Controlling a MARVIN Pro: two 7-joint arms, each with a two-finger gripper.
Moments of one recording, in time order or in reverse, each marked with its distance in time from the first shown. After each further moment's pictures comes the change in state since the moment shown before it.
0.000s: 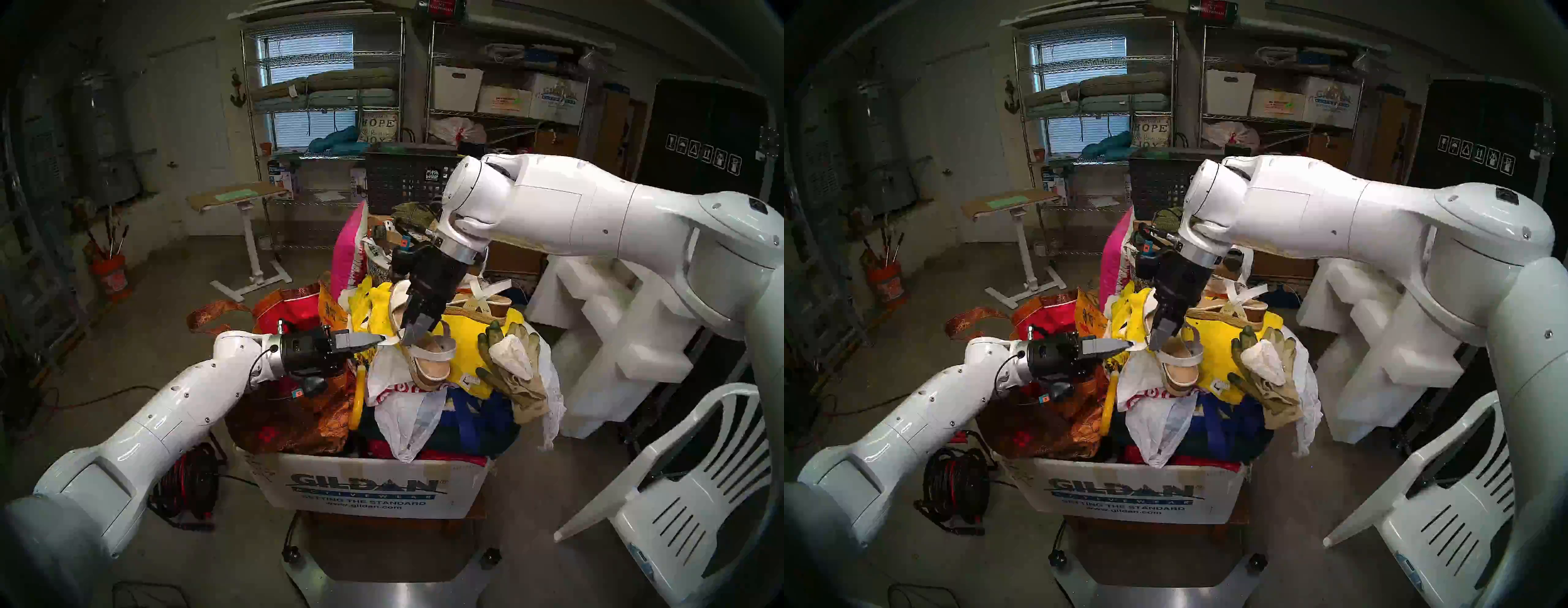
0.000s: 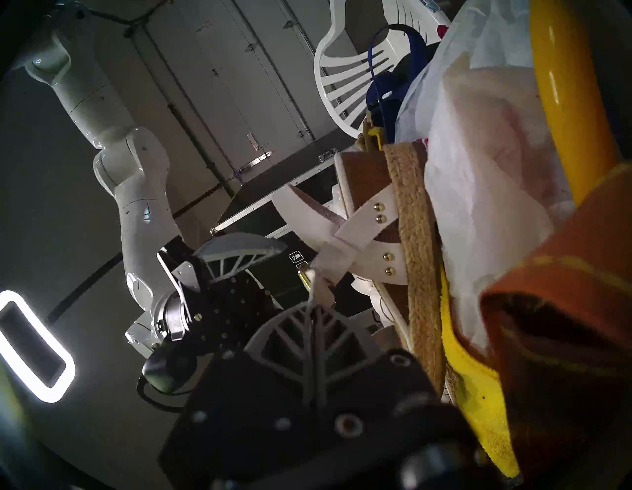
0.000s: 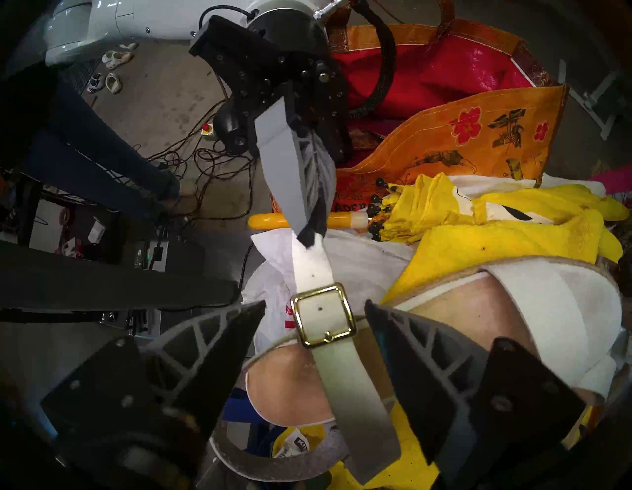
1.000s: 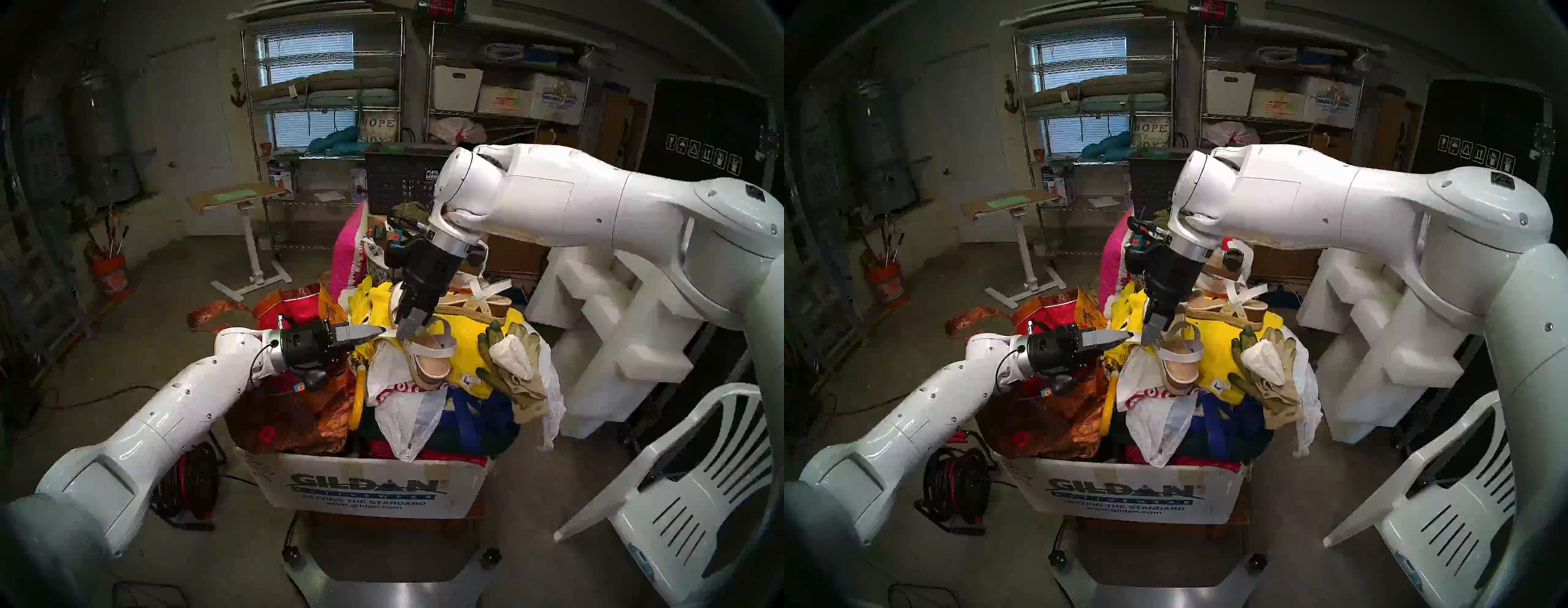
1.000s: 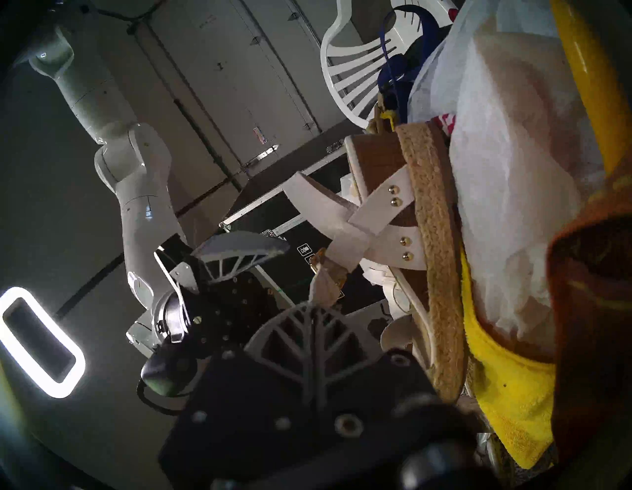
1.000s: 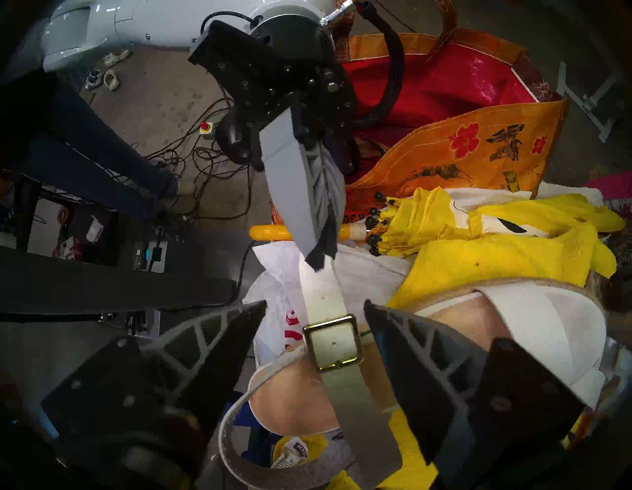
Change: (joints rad) left arm -0.011 -0.015 -0.013 0.005 -0.016 0.016 0.013; right arm 0.040 -0.038 -0.028 -0.004 0.044 0.016 -0.016
